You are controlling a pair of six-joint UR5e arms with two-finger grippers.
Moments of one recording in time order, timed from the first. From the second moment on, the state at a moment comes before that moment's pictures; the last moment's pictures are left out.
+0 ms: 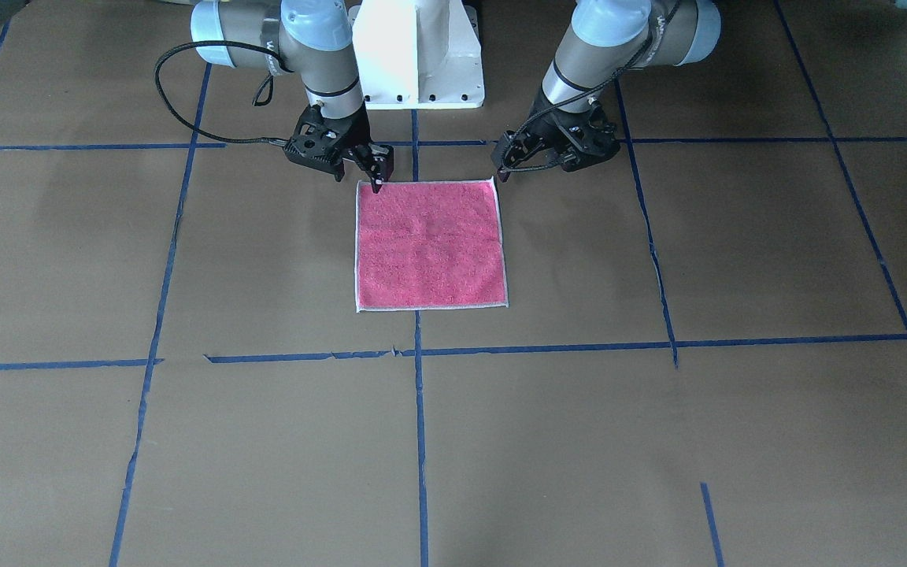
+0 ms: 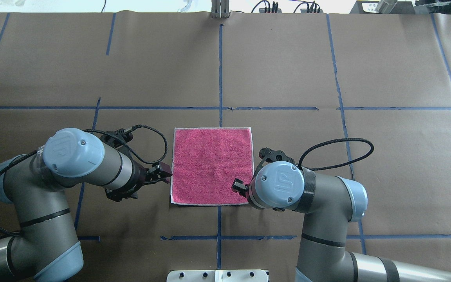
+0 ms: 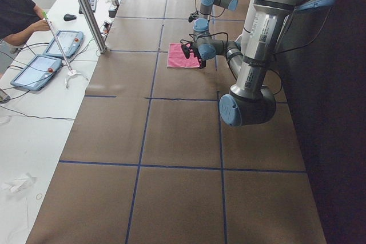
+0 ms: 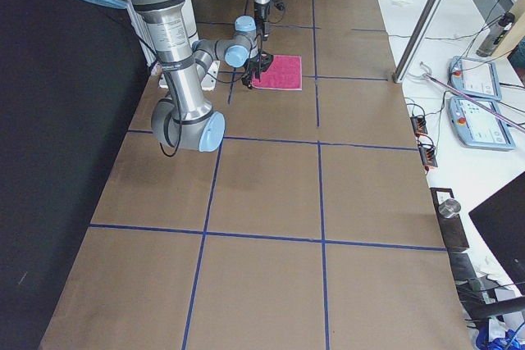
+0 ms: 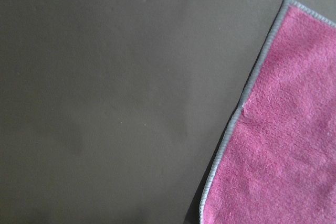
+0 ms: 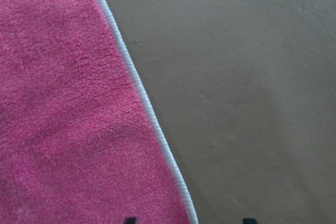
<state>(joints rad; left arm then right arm) -0.45 -1.91 -1.94 -1.80 -1.92 -1.73 0.30 -1.07 1.80 -1.50 1.71 1.80</state>
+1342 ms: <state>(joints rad) -0.41 -1.93 -1.93 -1.80 -1.89 -1.78 0.29 -1.07 1.82 -1.50 1.72 1.80</state>
